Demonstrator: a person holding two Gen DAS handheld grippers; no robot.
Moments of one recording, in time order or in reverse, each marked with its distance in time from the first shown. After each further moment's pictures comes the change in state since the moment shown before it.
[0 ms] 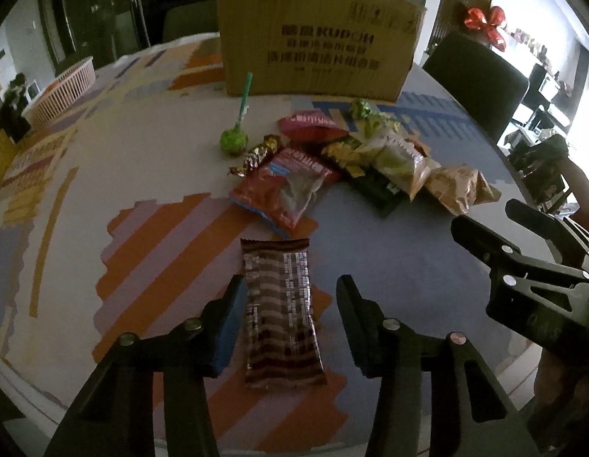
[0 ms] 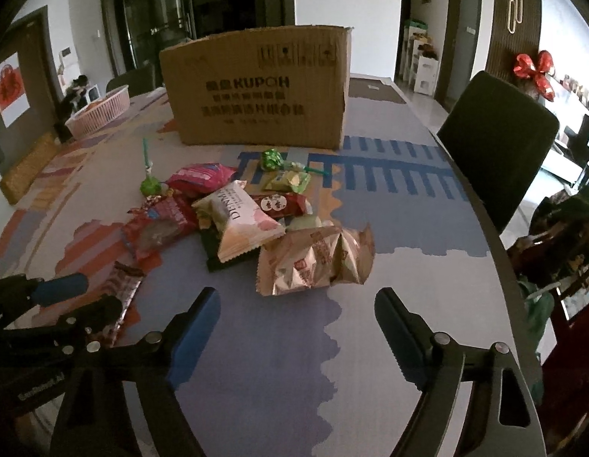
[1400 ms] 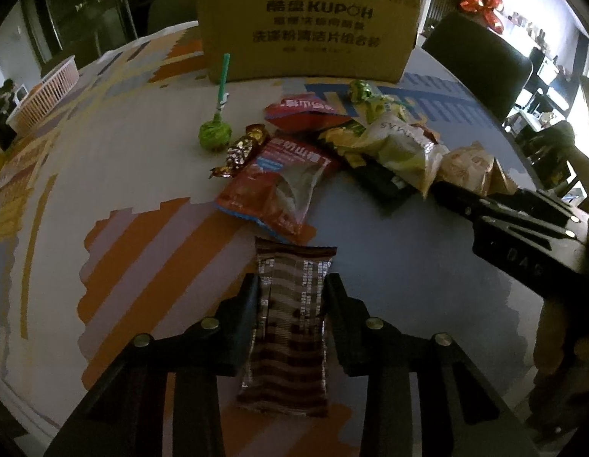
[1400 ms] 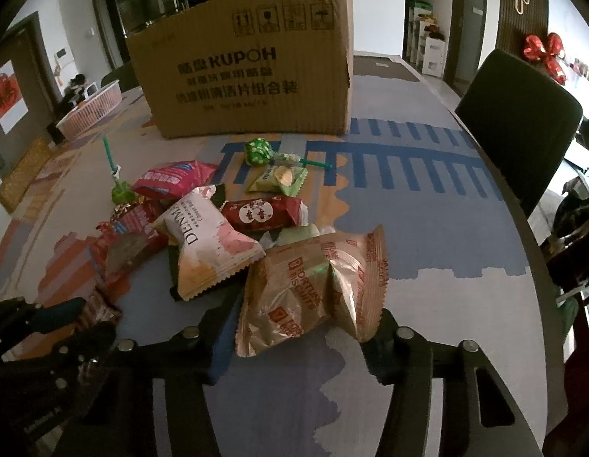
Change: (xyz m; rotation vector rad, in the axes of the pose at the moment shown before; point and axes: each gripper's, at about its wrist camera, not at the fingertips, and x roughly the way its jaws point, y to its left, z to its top) left arm 0.025 -0.004 0.015 0.042 0.053 -0.008; right arm 0.052 -0.014 0.020 0.031 0.056 0.052
